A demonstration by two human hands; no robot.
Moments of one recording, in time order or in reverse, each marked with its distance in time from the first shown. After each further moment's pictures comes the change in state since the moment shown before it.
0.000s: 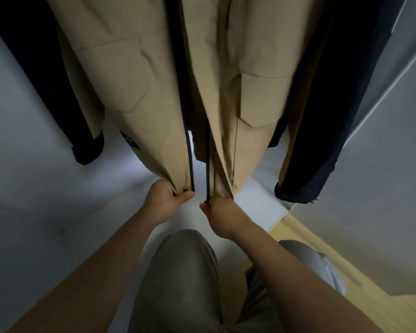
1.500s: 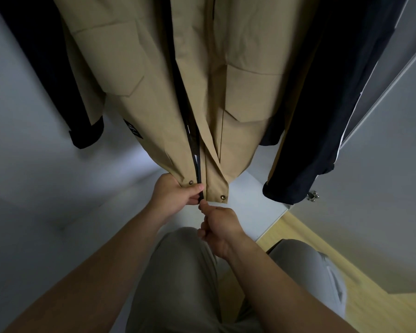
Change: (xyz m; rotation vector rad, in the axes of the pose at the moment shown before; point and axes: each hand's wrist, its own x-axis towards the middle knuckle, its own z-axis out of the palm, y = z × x) left_hand 0.009 0.016 0.021 -0.421 -0.018 -0.156; right_hand -0.011 -0.015 0.030 1.437 0.085 0.624
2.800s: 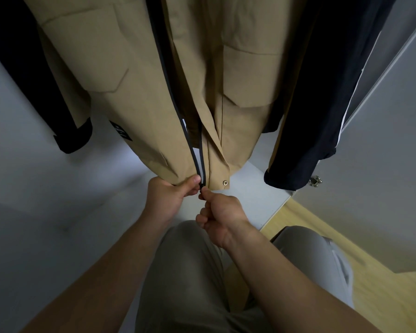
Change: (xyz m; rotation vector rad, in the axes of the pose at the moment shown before) left_hand -0.026 -0.002 0.002 -0.088 0.162 0.135; right_hand -0.025 -0.017 0.009 0.164 0.022 0.042
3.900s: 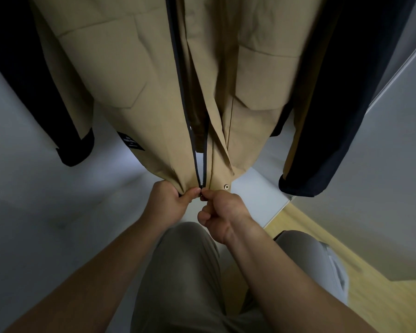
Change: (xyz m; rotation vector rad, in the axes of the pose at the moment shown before) left_hand 0.009 -0.019 -0.014 0.541 -0.066 0.175; right_hand 0.002 -0.013 0.008 0.035 0.038 0.024
